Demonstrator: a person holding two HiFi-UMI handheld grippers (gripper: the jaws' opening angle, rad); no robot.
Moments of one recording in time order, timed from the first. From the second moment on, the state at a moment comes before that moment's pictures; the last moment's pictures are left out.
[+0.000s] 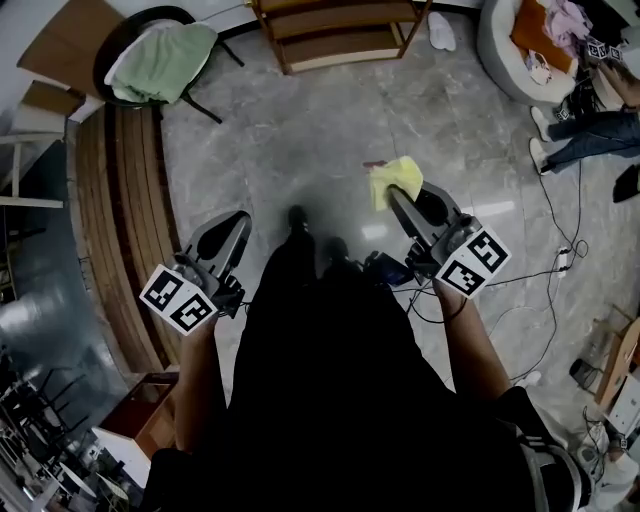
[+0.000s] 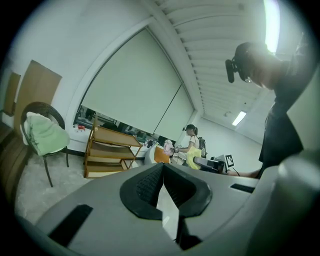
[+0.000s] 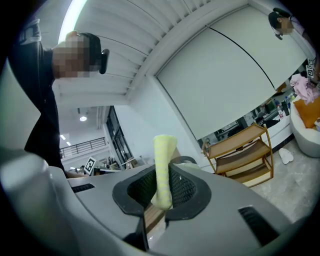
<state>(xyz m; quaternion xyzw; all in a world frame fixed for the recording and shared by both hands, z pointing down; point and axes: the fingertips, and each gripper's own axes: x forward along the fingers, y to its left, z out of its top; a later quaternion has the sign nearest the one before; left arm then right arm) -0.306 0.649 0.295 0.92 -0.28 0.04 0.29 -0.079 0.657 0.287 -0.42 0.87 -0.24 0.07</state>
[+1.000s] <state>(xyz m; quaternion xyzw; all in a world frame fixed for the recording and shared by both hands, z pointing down) -0.401 0.394 0.318 0.91 -0.26 -0.07 0.33 -0.185 0.421 0.263 -0.39 0.89 -0.22 -0.05</state>
